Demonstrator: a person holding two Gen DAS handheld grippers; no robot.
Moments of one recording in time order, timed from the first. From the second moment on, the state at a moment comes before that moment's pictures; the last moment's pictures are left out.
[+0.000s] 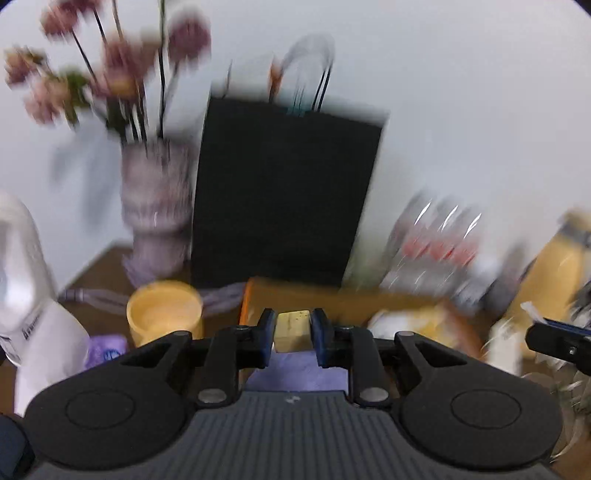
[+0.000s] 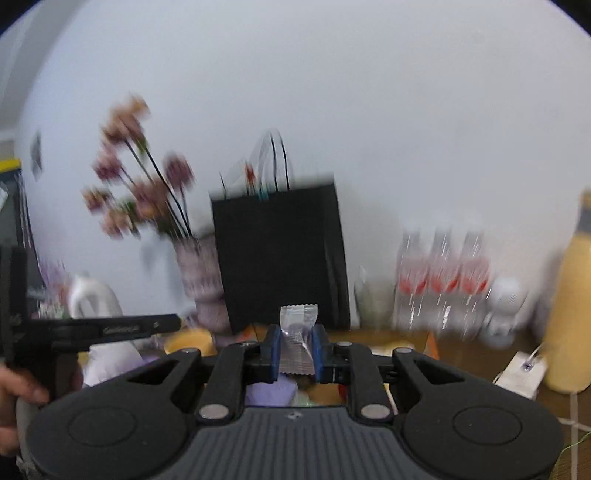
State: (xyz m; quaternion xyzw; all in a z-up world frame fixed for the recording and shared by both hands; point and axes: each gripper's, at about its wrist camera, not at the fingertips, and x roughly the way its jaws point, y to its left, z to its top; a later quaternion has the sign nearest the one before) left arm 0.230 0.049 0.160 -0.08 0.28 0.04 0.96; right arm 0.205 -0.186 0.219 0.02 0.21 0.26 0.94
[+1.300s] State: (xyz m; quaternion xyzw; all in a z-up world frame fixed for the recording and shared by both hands) left arm 0.303 0.028 0.175 -0.03 0.48 0.08 0.87; right arm 0.342 -0.164 0.200 0.00 0.47 0.16 0.87
